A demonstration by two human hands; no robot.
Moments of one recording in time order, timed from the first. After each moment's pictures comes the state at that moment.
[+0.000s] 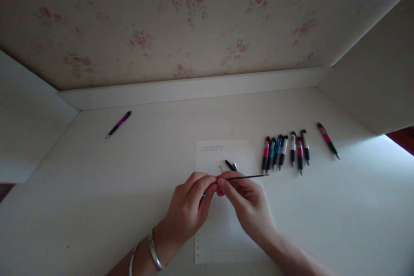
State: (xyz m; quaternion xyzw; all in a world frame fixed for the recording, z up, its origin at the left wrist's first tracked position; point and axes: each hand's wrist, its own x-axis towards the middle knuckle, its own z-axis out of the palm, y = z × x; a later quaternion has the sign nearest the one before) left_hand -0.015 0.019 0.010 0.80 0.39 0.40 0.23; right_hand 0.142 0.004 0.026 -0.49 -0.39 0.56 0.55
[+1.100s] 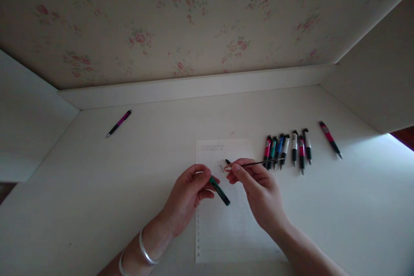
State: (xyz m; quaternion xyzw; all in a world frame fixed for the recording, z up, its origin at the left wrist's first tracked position) left_hand -0.007 0.033 0.018 0.23 0.45 0.41 0.76; right_hand 0.161 0.019 0.024 -0.47 -0.30 0.57 0.60
